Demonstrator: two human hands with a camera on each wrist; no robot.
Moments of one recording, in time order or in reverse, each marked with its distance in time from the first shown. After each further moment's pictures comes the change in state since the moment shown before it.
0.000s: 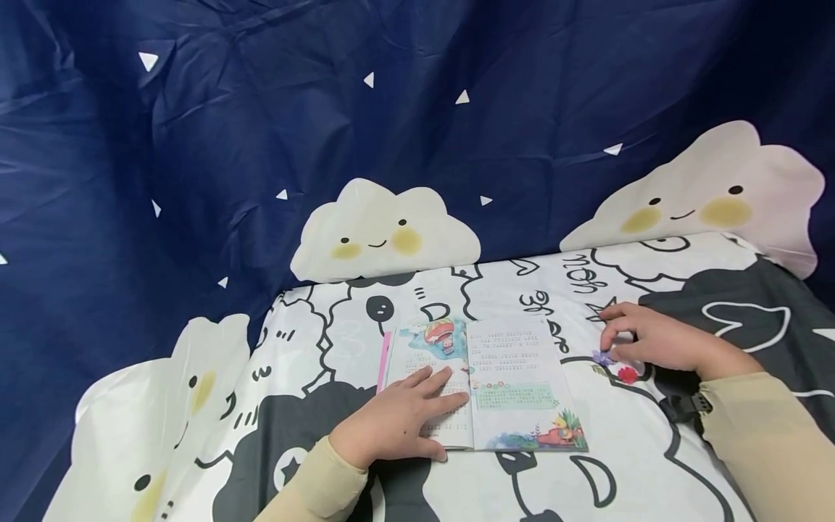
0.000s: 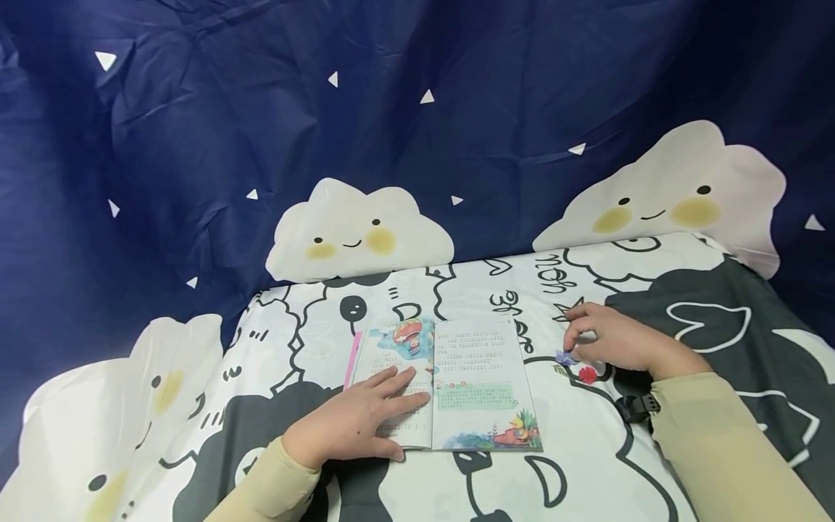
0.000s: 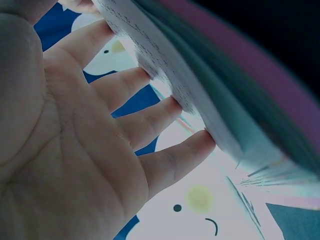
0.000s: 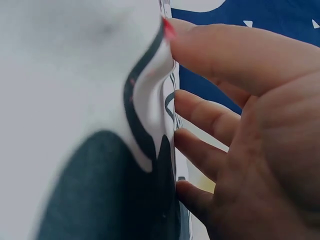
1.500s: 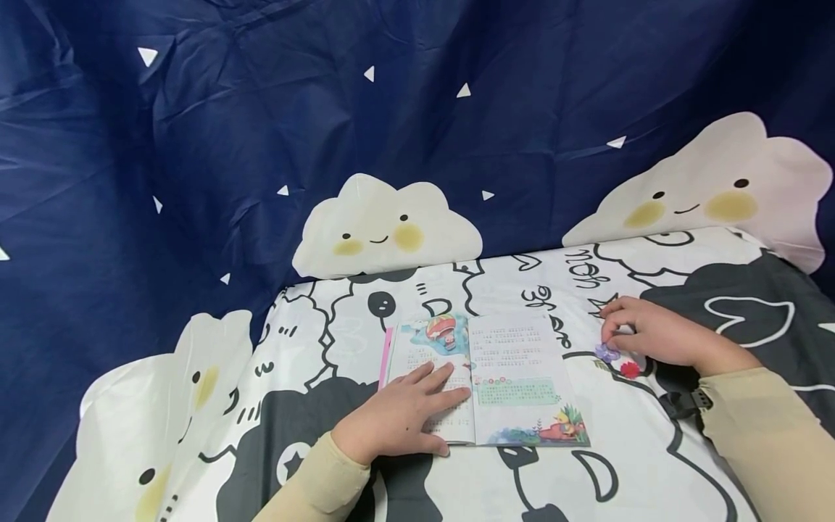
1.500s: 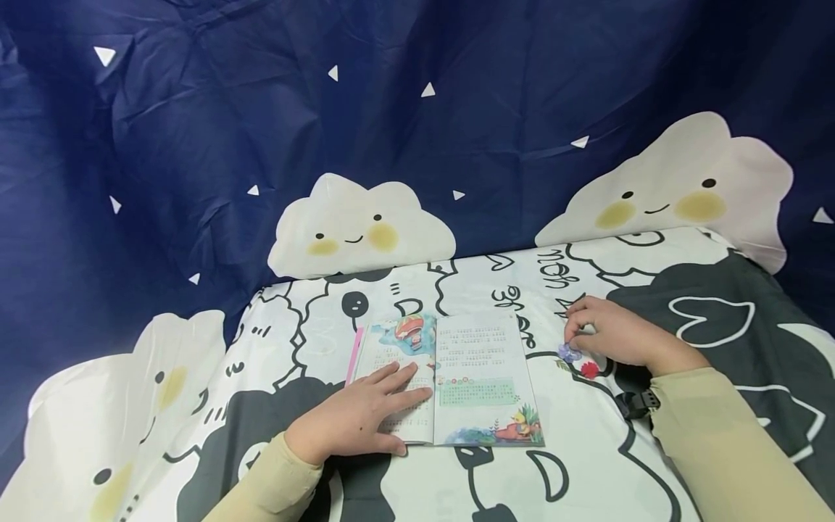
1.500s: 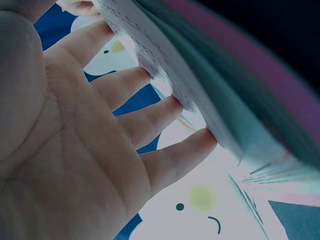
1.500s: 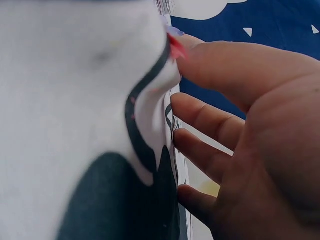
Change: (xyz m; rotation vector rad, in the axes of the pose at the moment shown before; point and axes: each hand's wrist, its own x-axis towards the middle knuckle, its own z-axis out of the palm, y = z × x) left_hand 0.001 0.001 0.001 0.001 -0.001 -0.007; right_hand 0.007 -0.001 0.004 -0.019 0.028 0.018
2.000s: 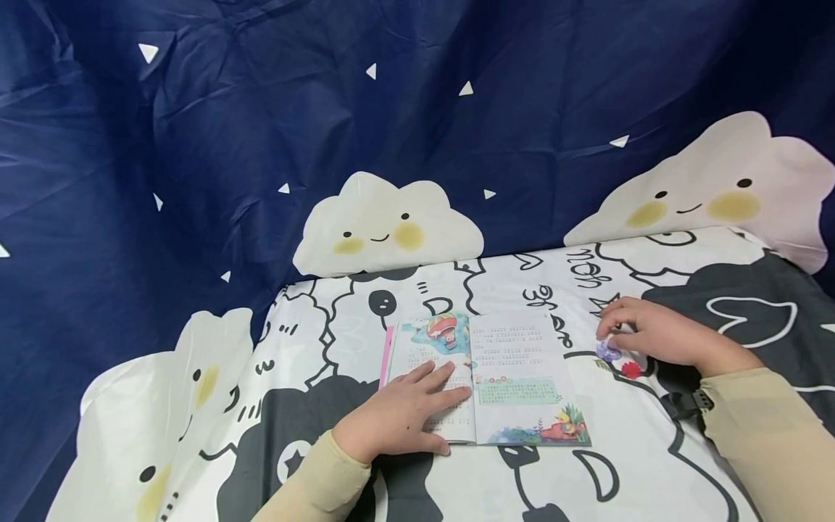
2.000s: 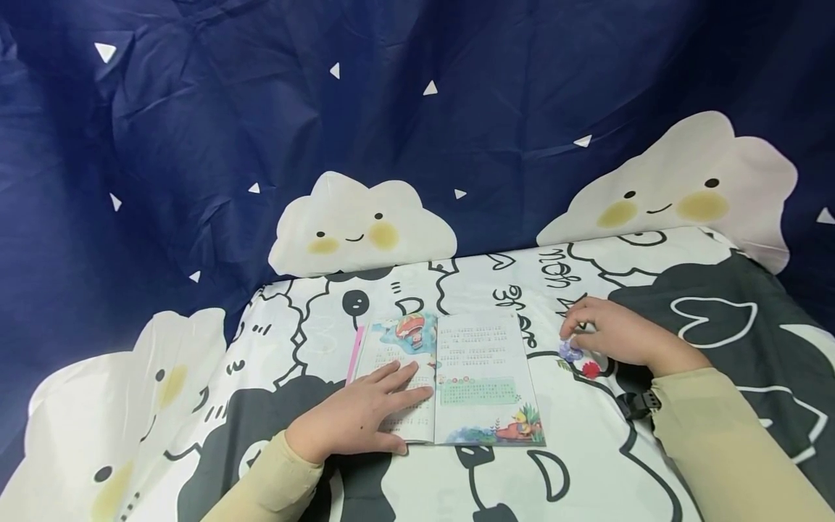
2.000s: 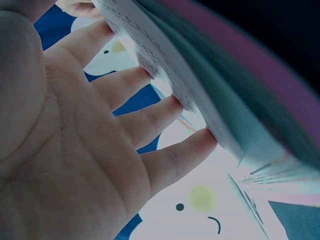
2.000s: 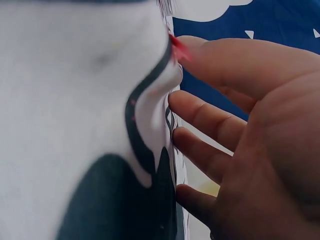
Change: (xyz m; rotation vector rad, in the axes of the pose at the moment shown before) left_hand 0.000 0.000 0.000 0.011 0.004 -0.002; right_hand 0.001 -0.001 0.000 0.003 0.013 -0.010
